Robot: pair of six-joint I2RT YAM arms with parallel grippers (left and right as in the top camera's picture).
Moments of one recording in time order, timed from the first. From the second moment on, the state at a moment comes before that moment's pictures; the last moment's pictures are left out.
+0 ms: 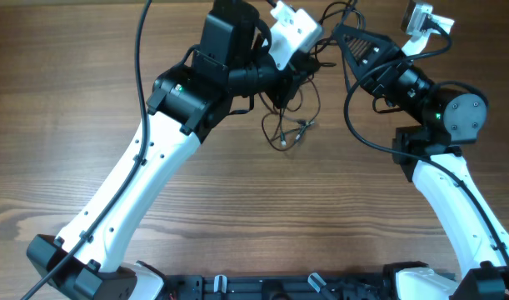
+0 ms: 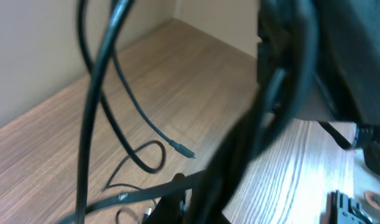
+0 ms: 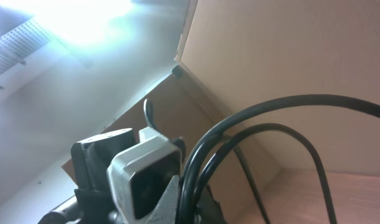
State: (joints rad) left arm -0.56 1.60 1.67 -0.57 0.51 0.07; right arm 0.09 1.36 0.88 1.10 -0.84 1.28
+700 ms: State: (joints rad) left arm -0.46 1.51 1.67 -0.21 0.41 -0.02; right arm 0.00 1.36 0.89 0.51 -0.90 0.96
